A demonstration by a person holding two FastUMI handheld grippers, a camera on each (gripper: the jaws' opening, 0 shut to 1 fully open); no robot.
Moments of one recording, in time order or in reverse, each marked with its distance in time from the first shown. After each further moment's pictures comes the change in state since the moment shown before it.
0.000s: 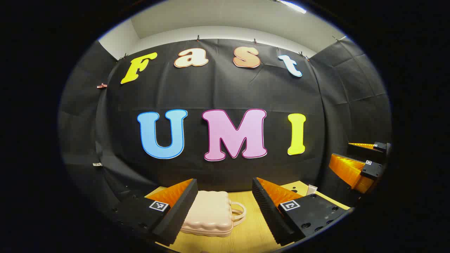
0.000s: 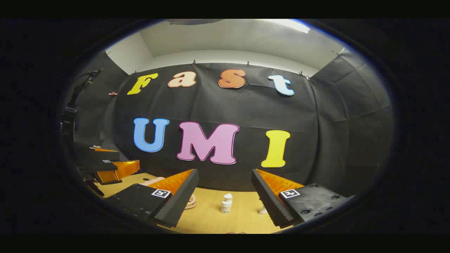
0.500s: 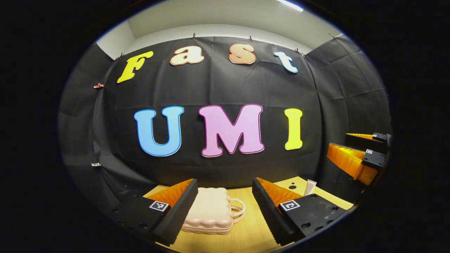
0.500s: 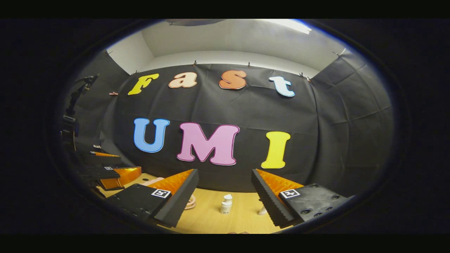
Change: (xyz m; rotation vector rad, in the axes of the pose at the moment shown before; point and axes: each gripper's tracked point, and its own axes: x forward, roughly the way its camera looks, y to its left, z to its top) left arm 0.002 -0.003 -0.015 0.013 0.029 -0.017; right arm 0.003 0.000 -0.002 -0.003 -0.011 0.004
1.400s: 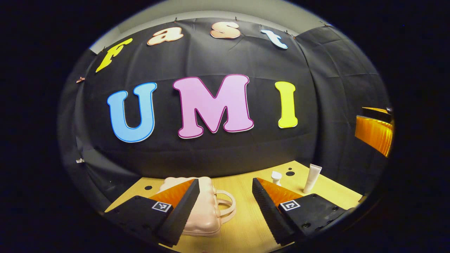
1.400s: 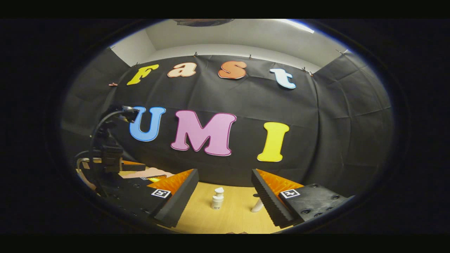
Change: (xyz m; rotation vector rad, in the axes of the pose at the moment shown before) left arm 0.111 -0.063 -0.100 0.056 0.166 -0.102; right arm 0.019 -0.031 -0.052 -0.027 0.089 -0.015
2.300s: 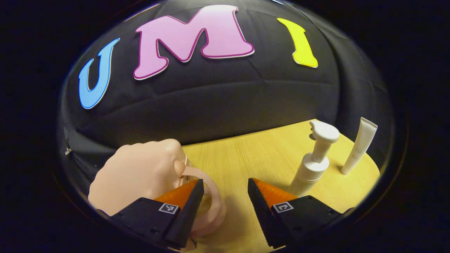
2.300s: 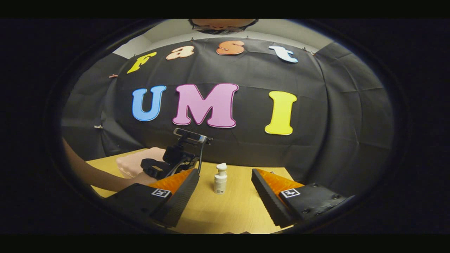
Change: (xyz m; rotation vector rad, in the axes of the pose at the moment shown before) left arm 0.191 -0.031 -0.164 0.023 0.363 0.087; right arm 0.013 -0.009 -0.110 0.019 0.167 0.083
